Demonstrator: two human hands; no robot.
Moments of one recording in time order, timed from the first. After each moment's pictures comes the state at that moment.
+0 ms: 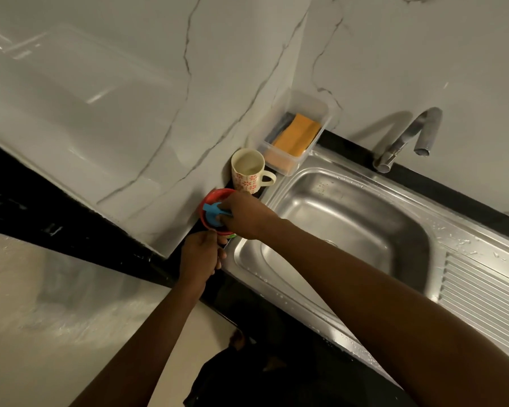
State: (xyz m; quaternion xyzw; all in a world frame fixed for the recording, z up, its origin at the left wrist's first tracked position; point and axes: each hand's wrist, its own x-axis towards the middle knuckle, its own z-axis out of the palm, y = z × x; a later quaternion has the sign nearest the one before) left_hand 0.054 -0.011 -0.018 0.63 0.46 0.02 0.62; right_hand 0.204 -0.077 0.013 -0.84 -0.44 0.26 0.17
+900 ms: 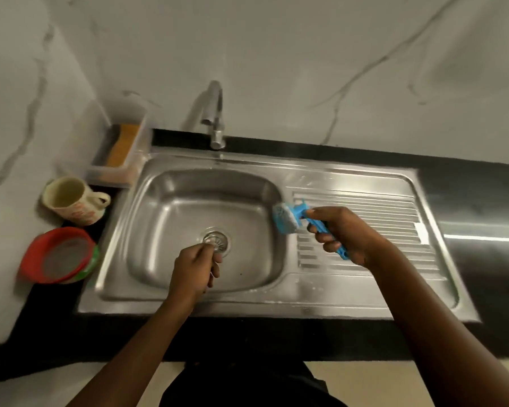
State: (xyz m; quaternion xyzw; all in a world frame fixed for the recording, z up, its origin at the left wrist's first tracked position) left_hand 0.111 -0.235 -0.009 0.75 0.22 -0.13 0.61; right_hand 0.167 -0.541 0.077 -0.67 0.18 0.30 0.66
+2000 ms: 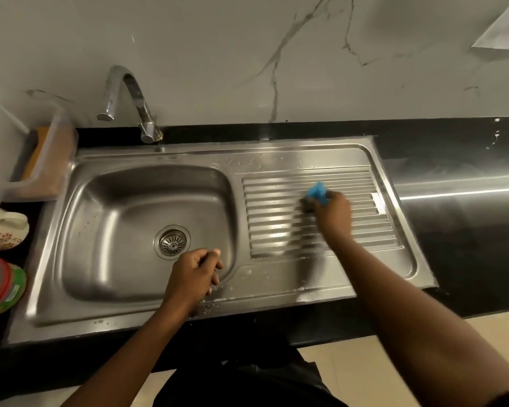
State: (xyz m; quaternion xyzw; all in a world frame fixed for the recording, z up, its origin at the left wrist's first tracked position) left_hand 0.107 -0.347 -0.005 0.80 0.13 -0.21 0.54; right_hand 0.171 -0.652 -0.012 -0.87 0.31 -0.03 0.38
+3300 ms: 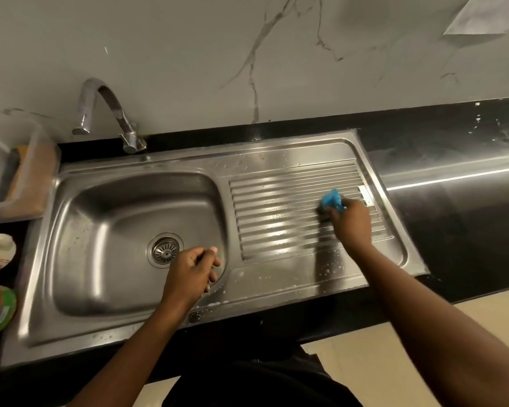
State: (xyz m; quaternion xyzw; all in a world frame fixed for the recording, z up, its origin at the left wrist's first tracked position) left_hand 0.116 -0.361 -0.004 0.79 0.11 -0.21 0.56; right_hand 0.130 -0.707 -0.012 -0.88 0.33 -0.03 0.33
